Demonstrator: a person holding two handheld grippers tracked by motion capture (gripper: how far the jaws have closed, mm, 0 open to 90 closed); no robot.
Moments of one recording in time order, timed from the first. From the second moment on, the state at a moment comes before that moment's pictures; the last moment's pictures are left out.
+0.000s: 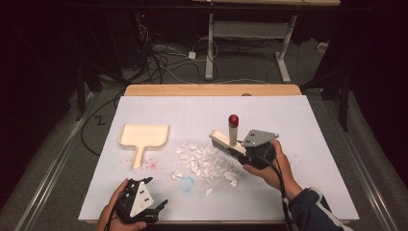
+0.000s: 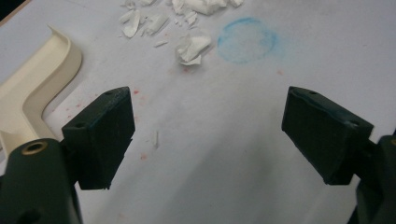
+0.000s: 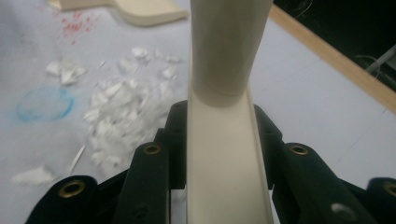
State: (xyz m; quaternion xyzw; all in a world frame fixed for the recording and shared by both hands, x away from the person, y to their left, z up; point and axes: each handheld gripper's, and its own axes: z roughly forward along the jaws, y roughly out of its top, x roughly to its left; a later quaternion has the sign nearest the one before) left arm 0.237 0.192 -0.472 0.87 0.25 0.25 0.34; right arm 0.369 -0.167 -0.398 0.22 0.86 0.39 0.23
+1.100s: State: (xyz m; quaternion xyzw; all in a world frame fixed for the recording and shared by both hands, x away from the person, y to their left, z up) left arm 0.234 0.199 -0.473 0.87 0.27 0.24 0.34; right arm 0.414 -0.058 -0.445 0.01 0.91 0.37 0.17
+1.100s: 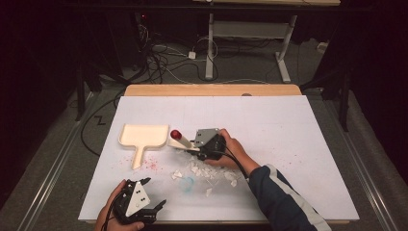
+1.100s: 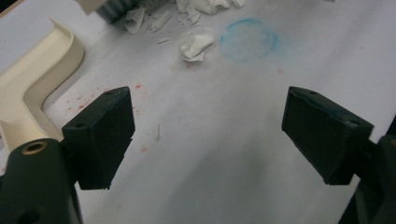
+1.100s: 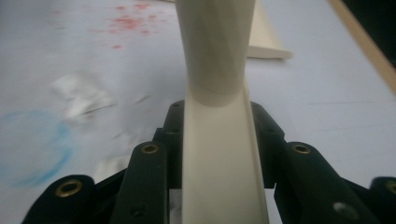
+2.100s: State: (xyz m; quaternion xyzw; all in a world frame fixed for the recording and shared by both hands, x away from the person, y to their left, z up) left arm 0.236 0.194 -0.473 0.87 0.26 0.24 0.34; right arm 0.384 -0.160 -0.403 0.07 0.87 0.44 0.21
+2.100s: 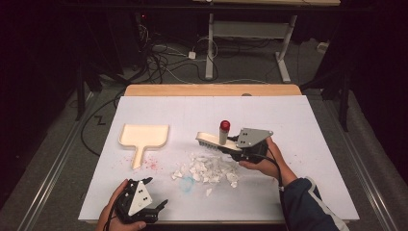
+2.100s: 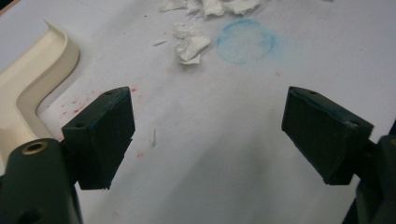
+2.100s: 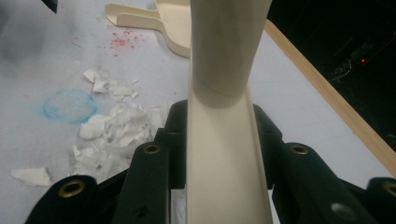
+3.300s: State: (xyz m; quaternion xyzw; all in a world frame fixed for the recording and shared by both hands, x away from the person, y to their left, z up) left arm 0.239 0.188 -0.474 0.88 0.25 0.24 0.33; right arm 0.440 -0.135 -0.410 0.18 0.88 0.37 0.24
